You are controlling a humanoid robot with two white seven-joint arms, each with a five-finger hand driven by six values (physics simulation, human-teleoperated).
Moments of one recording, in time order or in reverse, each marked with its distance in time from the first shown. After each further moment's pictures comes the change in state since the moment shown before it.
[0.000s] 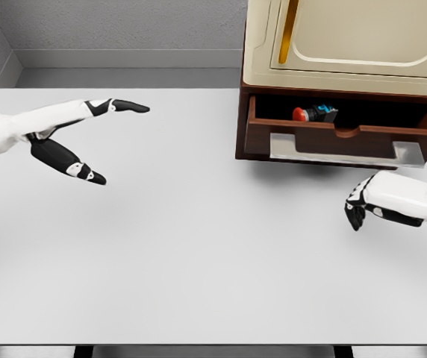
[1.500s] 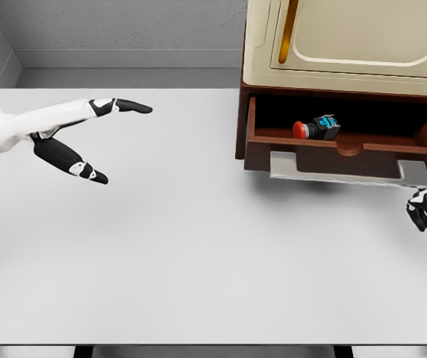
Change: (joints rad) left arm -0.012 -0.013 -0.003 0.004 -0.028 0.000 0.000; right arm 0.275 -0.366 -0.091 -0.004 0.115 -0.008 -0.383
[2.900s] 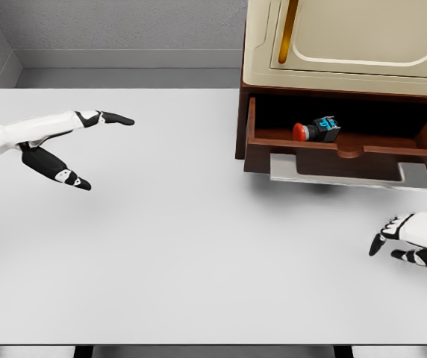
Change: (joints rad) left arm 0.028 0.037 -0.006 0.059 -0.065 0.000 0.000; right arm 0.052 0.166 -0.004 0.016 -0.099 0.009 0.212
